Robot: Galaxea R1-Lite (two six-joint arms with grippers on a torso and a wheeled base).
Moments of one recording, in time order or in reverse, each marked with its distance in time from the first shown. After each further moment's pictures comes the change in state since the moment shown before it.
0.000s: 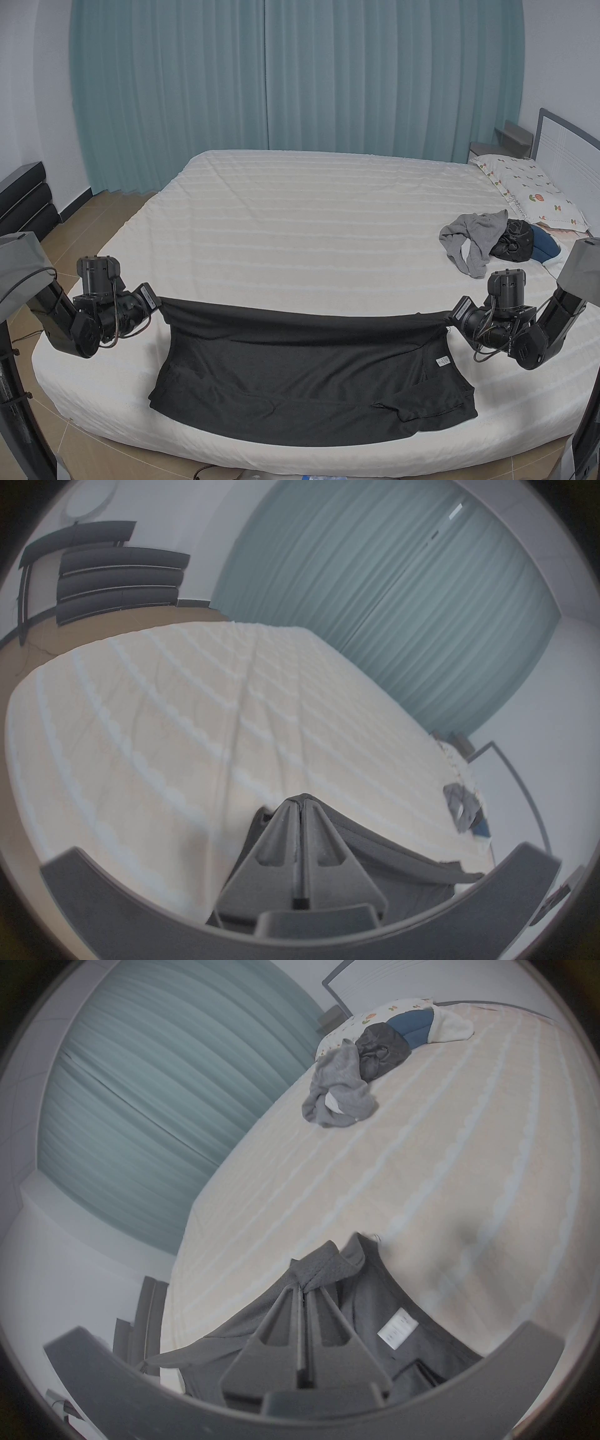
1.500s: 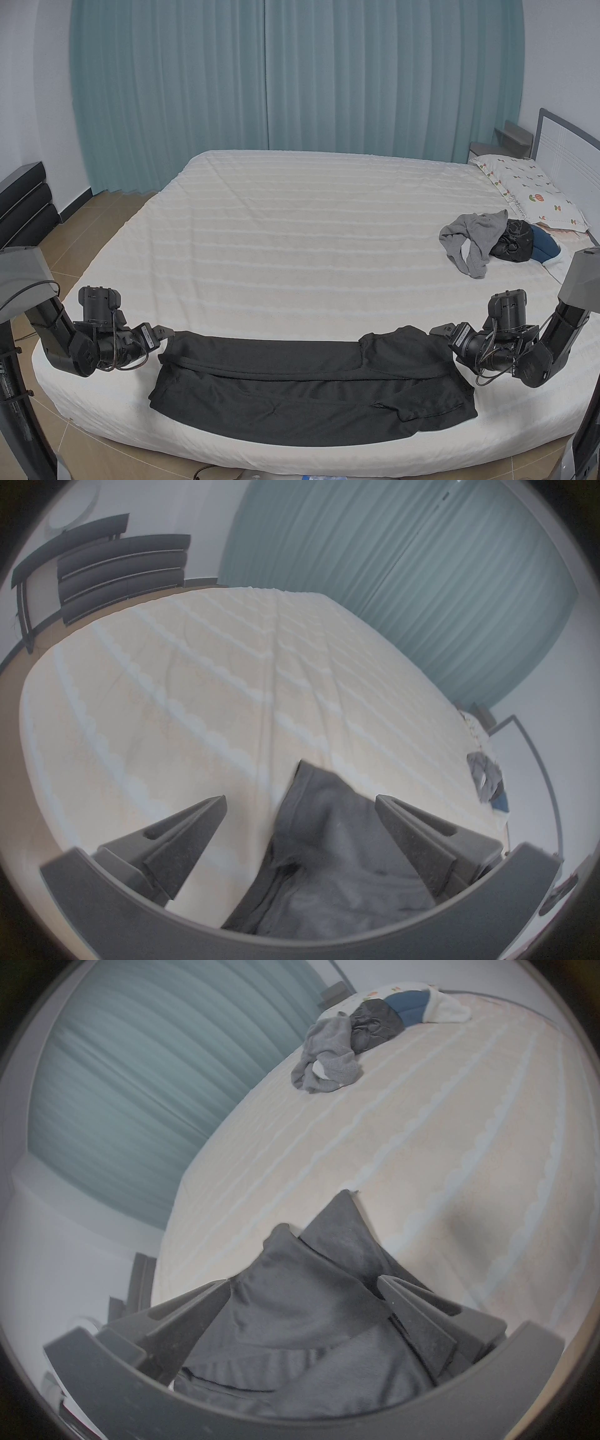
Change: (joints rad) left arm 0.018 0.029 0.144 0.060 -0.014 0.132; right arm 0.034 -0.019 0.147 -0.010 0.047 -0.026
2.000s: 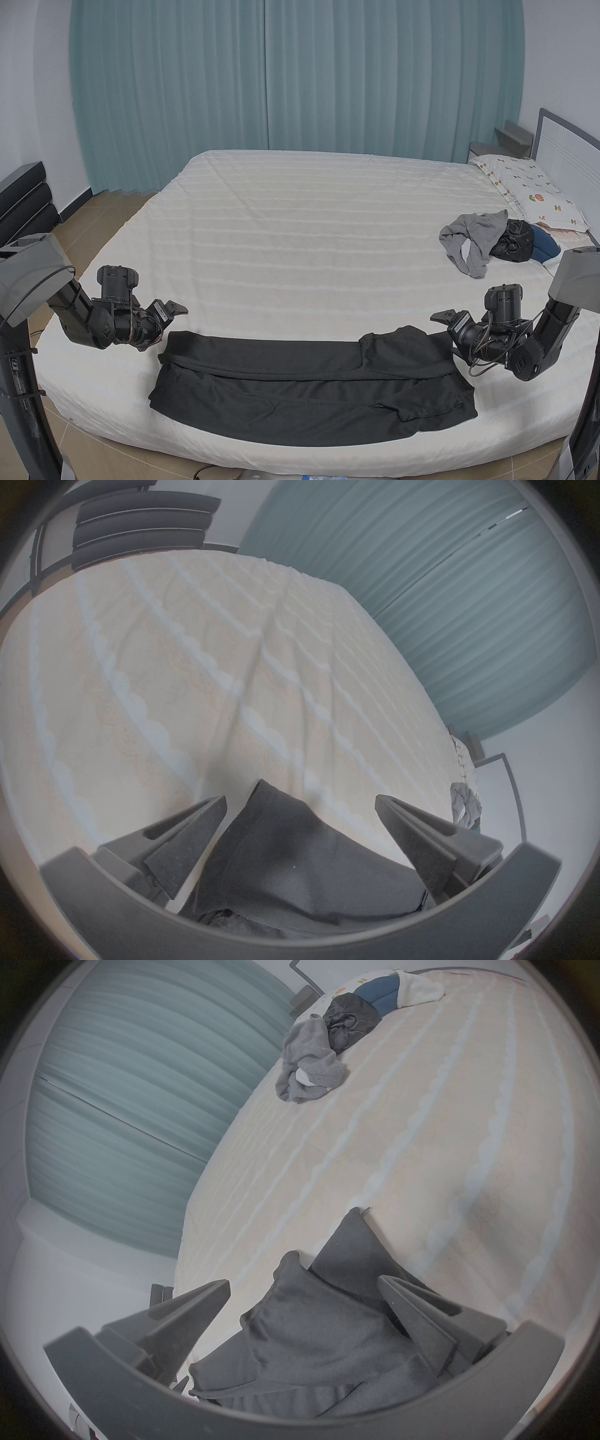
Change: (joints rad) left arm -0.027 0.099 -0.288 0.194 -0.063 -0.246; right arm -0.029 0.076 -0.081 -0.056 0.005 0.144
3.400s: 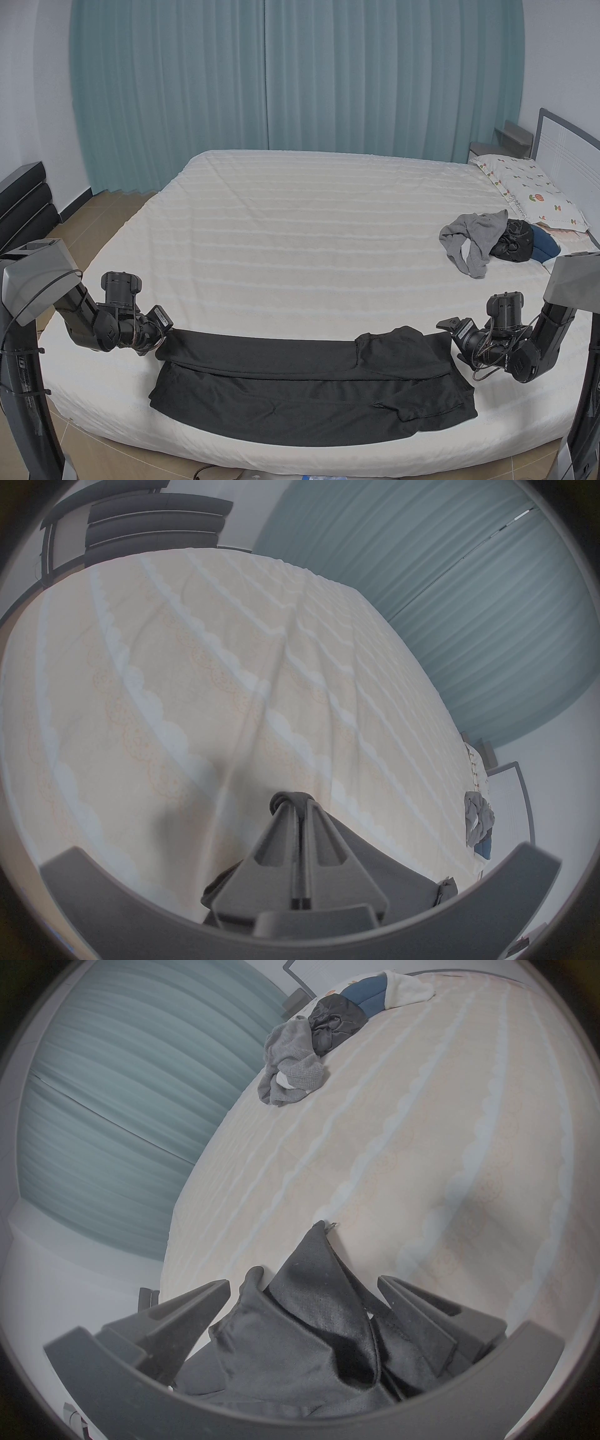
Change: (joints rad) left arm 0.012 0.057 -0.021 -0.003 0.060 -0.010; right arm -0.053 0.071 0.005 -0.039 0.001 -0.041
